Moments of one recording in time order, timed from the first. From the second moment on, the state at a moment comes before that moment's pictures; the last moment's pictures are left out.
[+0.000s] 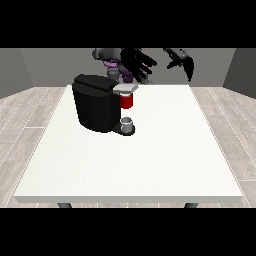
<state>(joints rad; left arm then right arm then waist) -0.39 0.06 0.05 -1.41 -0.13 -0.28 -0.12 -0.95 -0.31 -0.08 -1.19 0.16 -0.09 0.44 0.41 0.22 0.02</state>
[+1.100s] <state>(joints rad) -0.46 0.11 0.09 -1.45 -0.05 -0.34 -0.09 -1.24 -0.22 -0.08 -0.96 0.18 -0.07 0.17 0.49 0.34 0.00</state>
